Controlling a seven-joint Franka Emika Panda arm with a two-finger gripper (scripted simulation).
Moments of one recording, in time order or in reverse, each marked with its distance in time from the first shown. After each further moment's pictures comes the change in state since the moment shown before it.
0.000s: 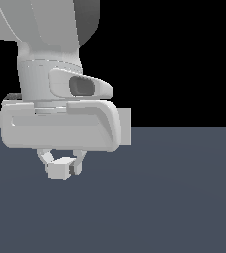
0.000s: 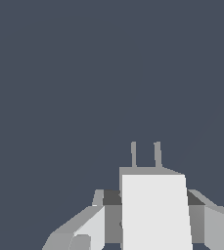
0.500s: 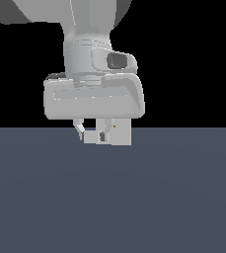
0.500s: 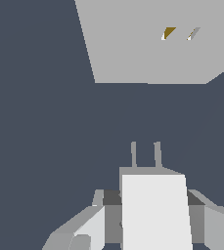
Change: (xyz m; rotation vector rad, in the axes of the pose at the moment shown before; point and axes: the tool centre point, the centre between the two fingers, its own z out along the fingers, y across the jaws) arm 0.058 0.038 -0.041 -0.007 0.002 0.044
